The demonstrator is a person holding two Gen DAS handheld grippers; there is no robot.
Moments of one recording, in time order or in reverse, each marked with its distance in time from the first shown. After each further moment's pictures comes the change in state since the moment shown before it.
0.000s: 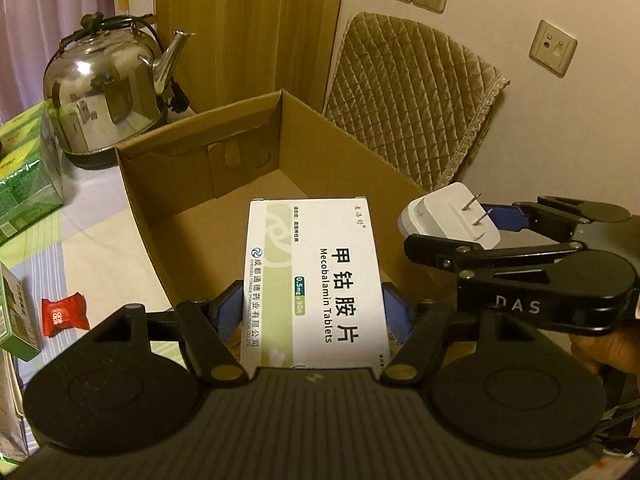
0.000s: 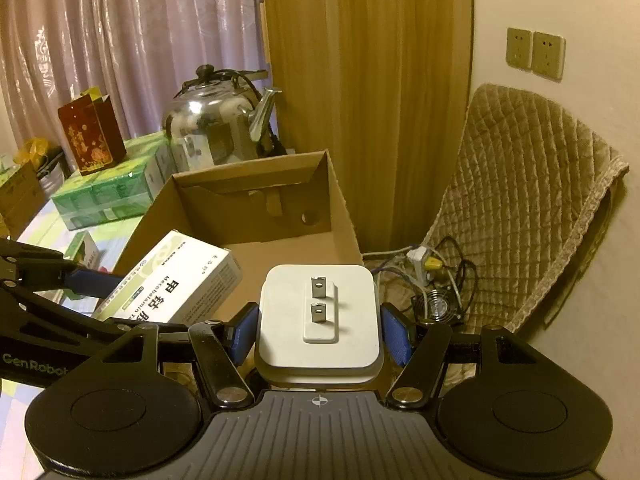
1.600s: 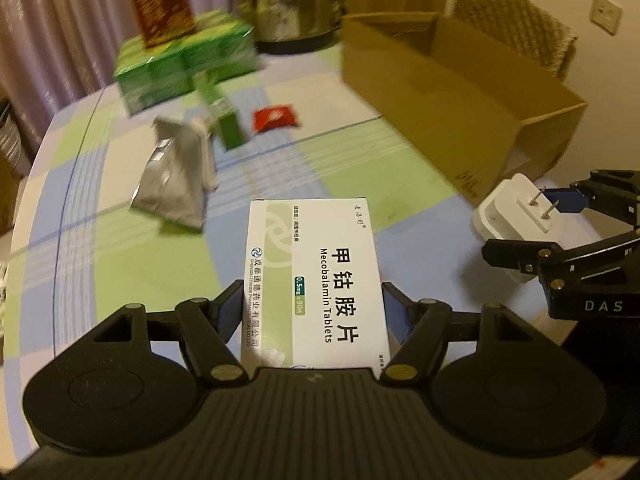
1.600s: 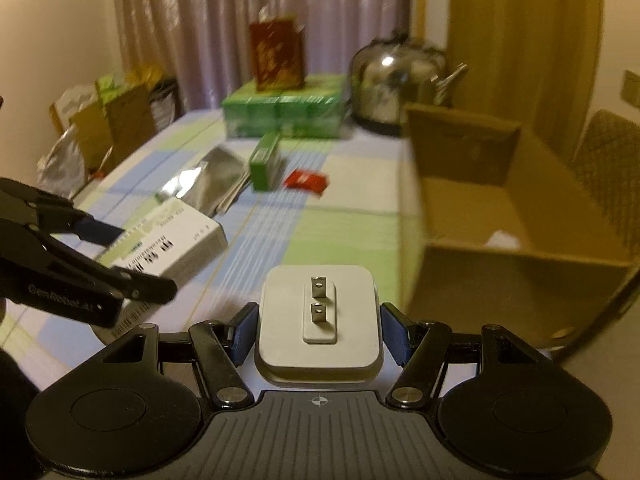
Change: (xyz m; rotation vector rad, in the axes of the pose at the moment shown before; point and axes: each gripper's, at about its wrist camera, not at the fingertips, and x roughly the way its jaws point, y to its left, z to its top) left arm -0.169 0.096 -0.199 -0.078 0.046 0.236; right arm -0.078 0.193 -0.116 -0.209 0.036 0.183
